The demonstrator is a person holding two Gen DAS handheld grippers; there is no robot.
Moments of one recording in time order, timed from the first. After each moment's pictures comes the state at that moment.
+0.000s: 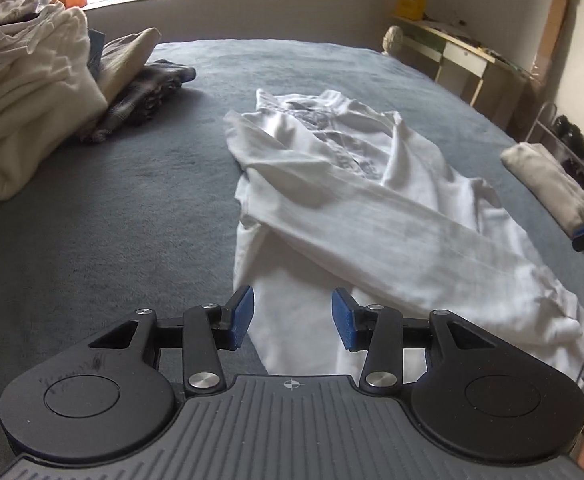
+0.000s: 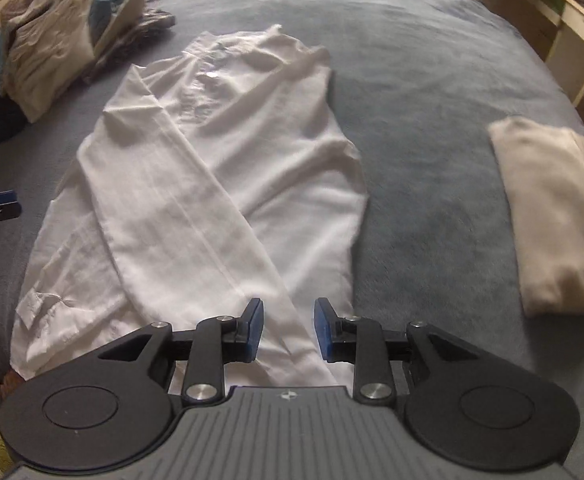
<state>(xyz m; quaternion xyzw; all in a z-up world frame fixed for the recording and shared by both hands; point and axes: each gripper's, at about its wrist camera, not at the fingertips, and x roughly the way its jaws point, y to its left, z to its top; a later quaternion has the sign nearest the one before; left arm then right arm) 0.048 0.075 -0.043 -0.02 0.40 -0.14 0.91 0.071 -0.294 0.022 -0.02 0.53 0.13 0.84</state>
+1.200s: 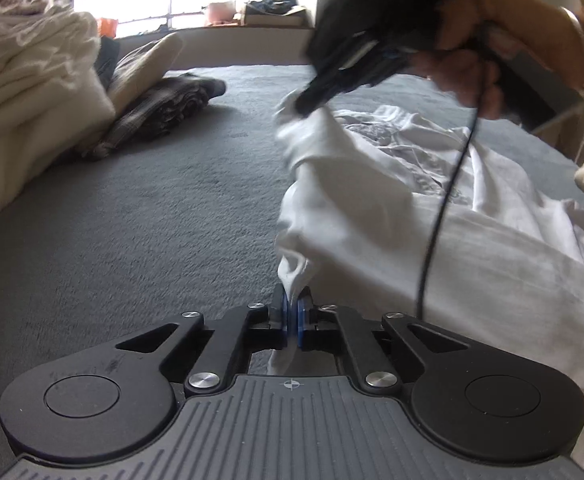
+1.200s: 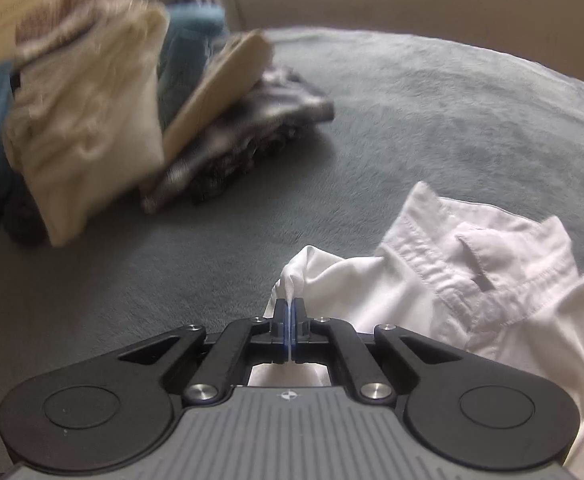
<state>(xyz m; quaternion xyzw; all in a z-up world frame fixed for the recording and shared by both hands) 0.111 0.075 -0.119 -0.01 0.33 -0.08 0.94 0.351 -0.052 -0.039 0.01 0.46 0.24 0.86</state>
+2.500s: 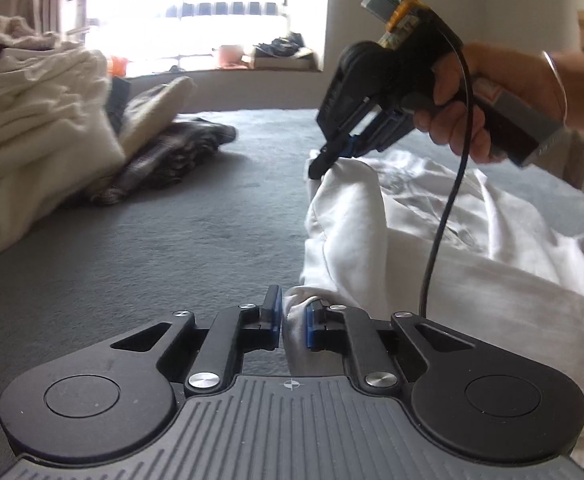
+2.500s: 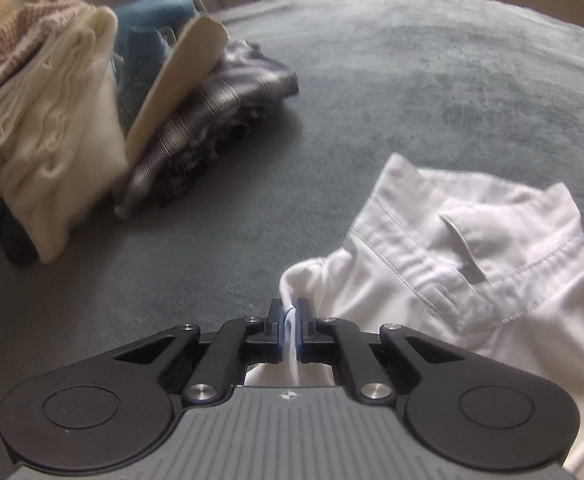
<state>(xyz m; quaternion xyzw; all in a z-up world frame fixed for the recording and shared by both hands) 0.120 0.078 -0.114 -0.01 0.25 -0.06 0.97 0.393 -0.056 -0.064 0.03 0.50 0.24 0.83</state>
